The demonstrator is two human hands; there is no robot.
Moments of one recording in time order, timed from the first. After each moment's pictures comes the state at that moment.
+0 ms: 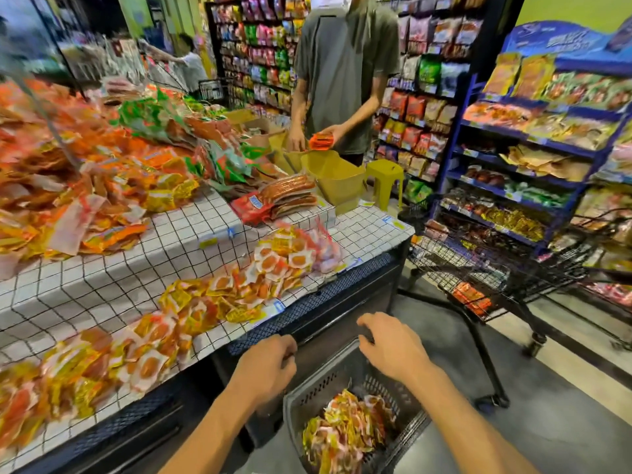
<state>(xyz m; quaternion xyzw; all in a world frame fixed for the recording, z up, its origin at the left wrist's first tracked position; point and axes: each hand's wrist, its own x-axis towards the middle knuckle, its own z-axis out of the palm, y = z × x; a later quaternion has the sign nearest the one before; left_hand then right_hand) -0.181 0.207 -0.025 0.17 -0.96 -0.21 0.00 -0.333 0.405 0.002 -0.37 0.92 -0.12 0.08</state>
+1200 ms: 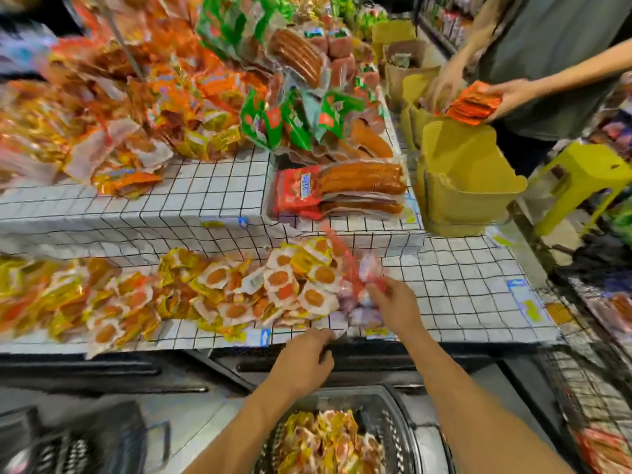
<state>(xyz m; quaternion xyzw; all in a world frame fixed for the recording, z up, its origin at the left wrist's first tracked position) -0.441 0.168 -0.104 0.42 -0.85 -0.32 0.01 -0.666 0.170 -0.124 -0.41 0.79 -0.35 0.27</state>
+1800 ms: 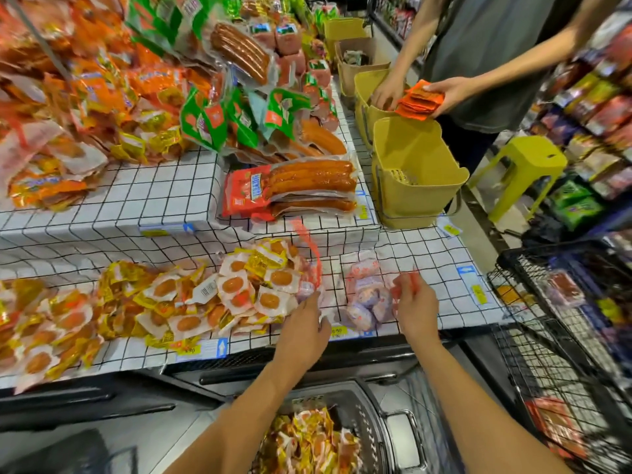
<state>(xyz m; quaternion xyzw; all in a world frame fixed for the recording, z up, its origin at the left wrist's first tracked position) -0.529 0.161 -0.115 0.45 -0.82 -0.32 0.11 -0.738 0.229 -0.127 -0.27 0.81 -0.50 0.18</state>
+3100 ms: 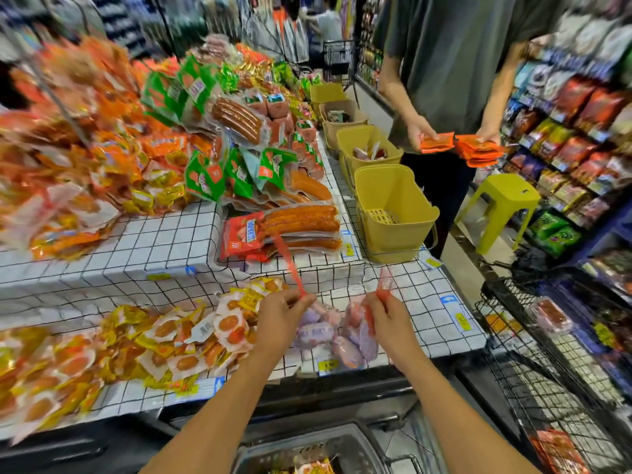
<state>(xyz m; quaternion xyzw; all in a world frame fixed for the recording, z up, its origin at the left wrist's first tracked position) -0.535 0.121 -0.030 0.43 -0.74 -0.41 0.31 -0.712 0.232 -0.046 -0.34 0.72 -0.54 0.27</state>
